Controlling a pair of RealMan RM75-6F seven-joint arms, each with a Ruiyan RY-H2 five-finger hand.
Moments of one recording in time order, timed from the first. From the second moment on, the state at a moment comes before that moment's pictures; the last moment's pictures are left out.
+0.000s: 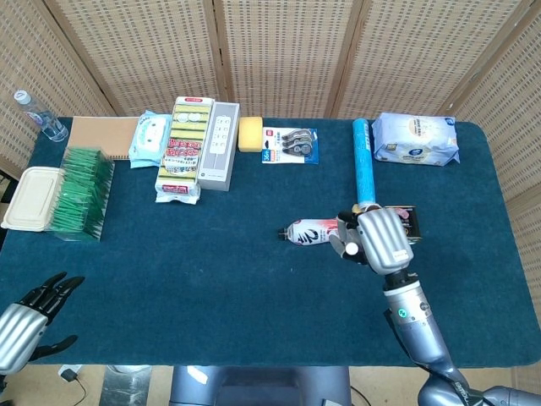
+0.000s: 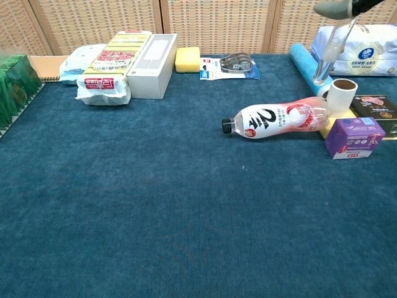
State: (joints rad) left arm -0.06 -1.13 0.16 -1.38 1.87 1.65 -0.16; right arm 0.50 -1.31 0.36 -2.00 -1.28 1.26 -0.39
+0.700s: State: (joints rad) left arm -0.09 -1.13 0.15 -1.42 1.83 1.57 -0.13; right arm 0.59 -1.29 0.41 -1.80 -1.15 1.19 -0.35
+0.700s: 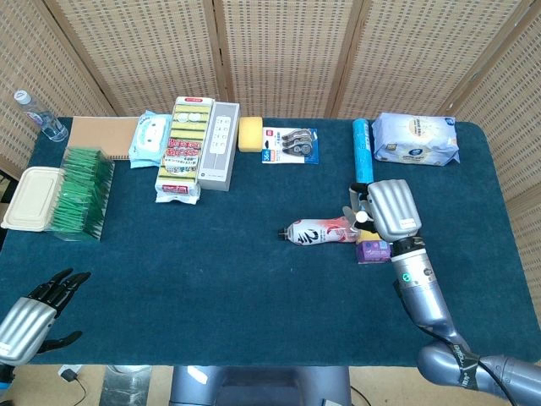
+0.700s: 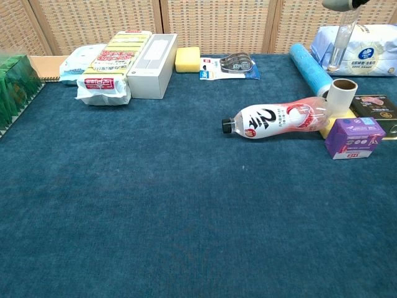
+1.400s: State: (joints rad) left arm -0.10 -1.13 0.14 -1.43 1.80 1.55 -0.12; right arm 0.63 -1.29 0.37 -1.68 -1.09 1.14 -0.26
